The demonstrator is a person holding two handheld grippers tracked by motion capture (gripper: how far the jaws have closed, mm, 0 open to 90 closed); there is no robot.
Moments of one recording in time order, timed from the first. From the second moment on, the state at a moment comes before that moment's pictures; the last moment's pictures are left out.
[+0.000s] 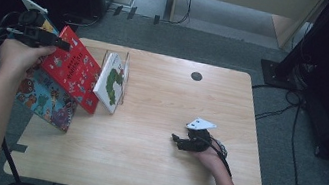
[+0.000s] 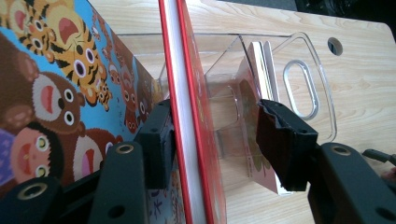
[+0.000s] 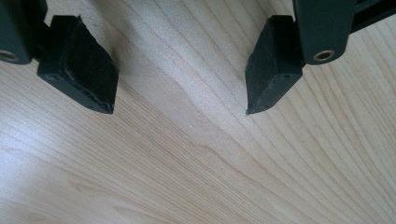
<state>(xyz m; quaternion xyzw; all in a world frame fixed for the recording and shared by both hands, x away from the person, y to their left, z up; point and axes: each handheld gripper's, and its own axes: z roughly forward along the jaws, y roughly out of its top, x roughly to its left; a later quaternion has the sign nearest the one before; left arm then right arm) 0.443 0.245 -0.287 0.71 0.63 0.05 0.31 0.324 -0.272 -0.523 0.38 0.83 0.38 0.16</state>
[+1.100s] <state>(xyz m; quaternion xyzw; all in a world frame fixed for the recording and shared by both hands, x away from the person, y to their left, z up) 0.389 0.226 -0.252 0.72 0.58 0.05 0.38 0.324 -0.270 -0.523 0.37 0.84 0.38 0.15</state>
